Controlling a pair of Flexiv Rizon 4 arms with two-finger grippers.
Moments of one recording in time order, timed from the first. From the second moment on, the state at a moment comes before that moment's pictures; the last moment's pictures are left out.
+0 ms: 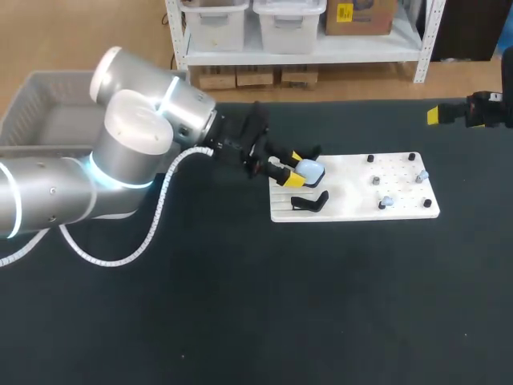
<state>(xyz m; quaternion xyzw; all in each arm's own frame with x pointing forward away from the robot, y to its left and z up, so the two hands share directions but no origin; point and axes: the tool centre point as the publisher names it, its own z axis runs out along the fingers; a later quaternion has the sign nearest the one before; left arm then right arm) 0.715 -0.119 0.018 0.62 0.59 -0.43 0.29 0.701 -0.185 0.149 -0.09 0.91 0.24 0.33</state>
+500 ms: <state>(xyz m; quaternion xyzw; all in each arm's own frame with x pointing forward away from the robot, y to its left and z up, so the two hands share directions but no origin) 0.714 -0.125 0.015 0.62 0.59 -0.43 0.29 0.701 -0.185 0.149 -0.09 0.91 0.24 0.33</state>
